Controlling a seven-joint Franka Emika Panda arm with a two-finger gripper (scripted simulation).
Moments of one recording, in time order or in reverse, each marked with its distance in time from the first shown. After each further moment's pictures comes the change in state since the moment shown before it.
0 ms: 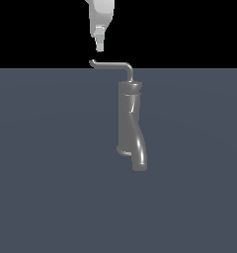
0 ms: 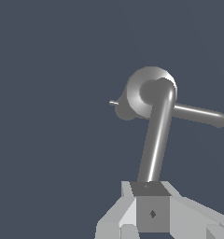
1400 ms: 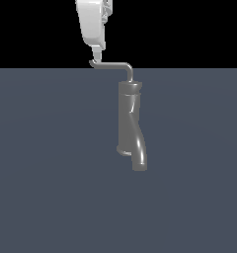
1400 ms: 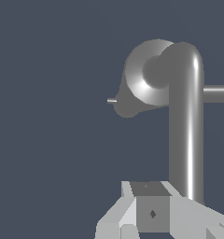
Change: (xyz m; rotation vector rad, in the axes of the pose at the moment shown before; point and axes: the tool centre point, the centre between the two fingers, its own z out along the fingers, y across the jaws) arm -0.006 -0.012 0.036 0.006 0.016 0.195
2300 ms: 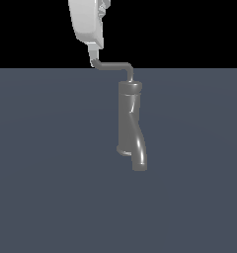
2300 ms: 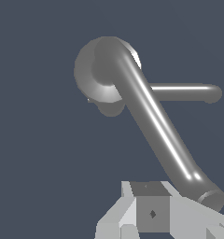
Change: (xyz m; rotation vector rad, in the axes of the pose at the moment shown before) arm -0.003 0.050 0.000 0.006 0.000 0.001
